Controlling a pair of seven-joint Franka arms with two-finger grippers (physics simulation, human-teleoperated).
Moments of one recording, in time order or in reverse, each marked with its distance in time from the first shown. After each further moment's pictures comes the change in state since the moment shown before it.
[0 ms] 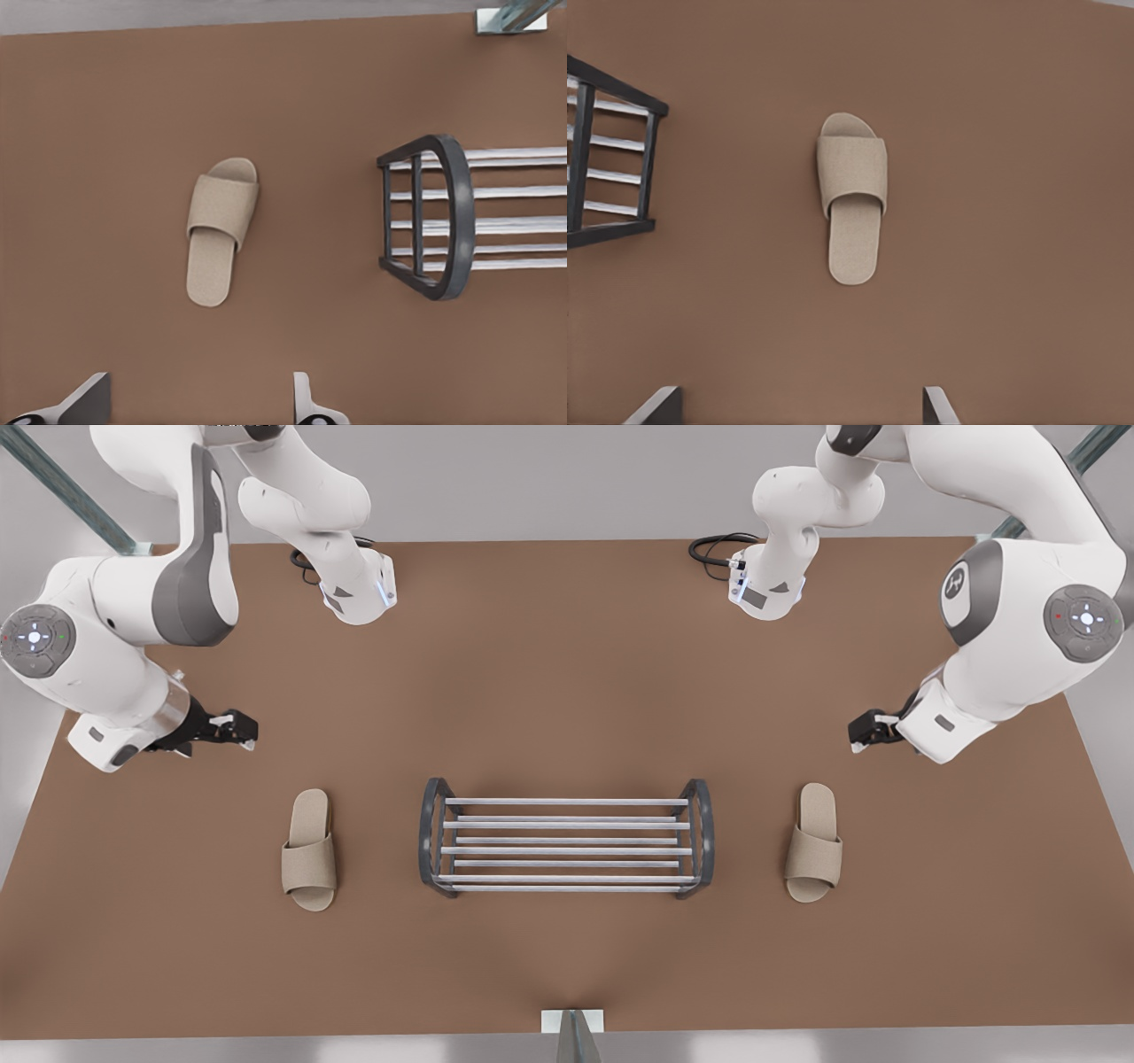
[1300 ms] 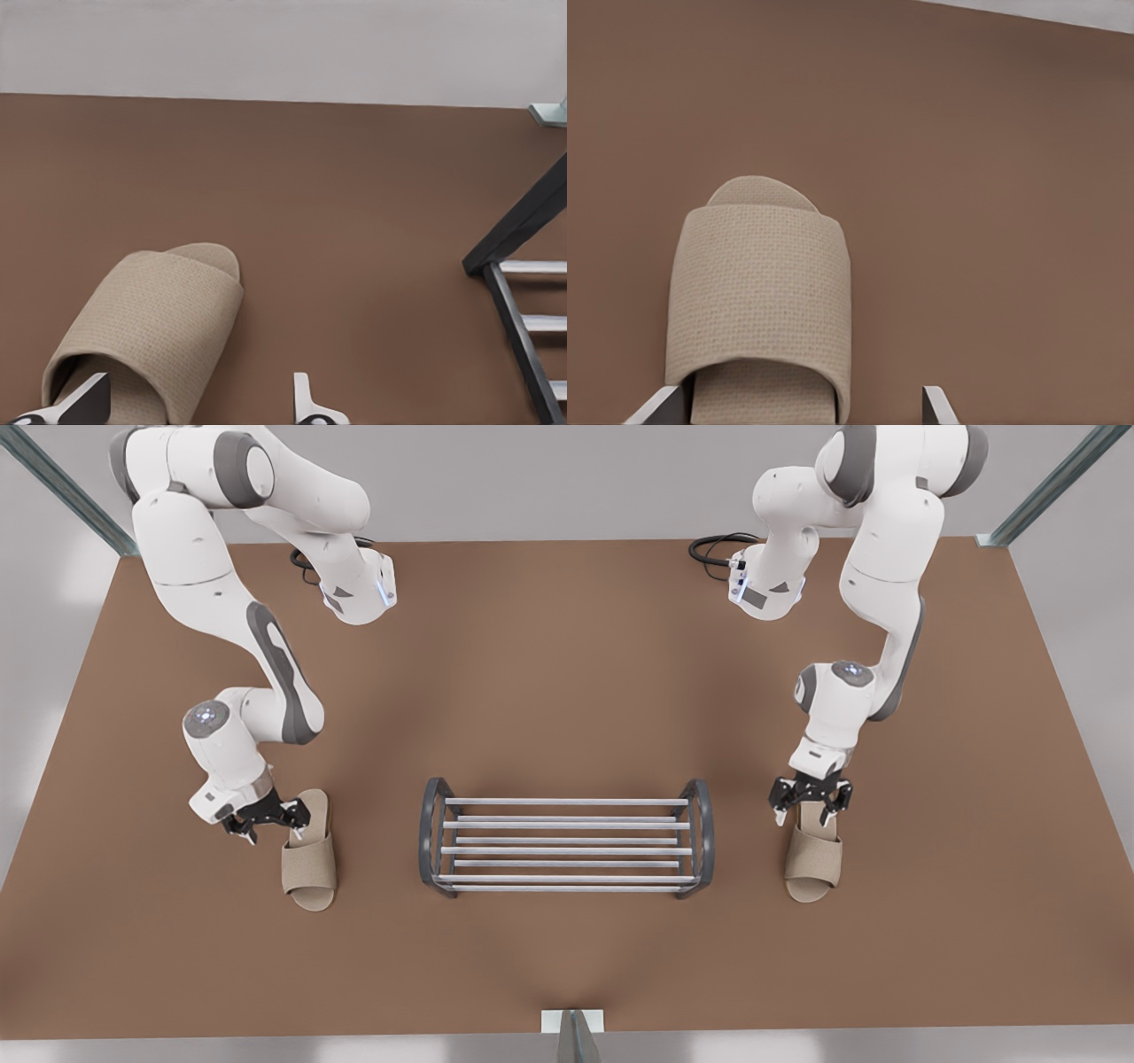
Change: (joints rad) left arm 0.001 0.168 0.042 -1.089 0.093 1.933 -0.104; right arm -0.124 0.281 -0.003 -0.668 -0.003 1.397 -0.092
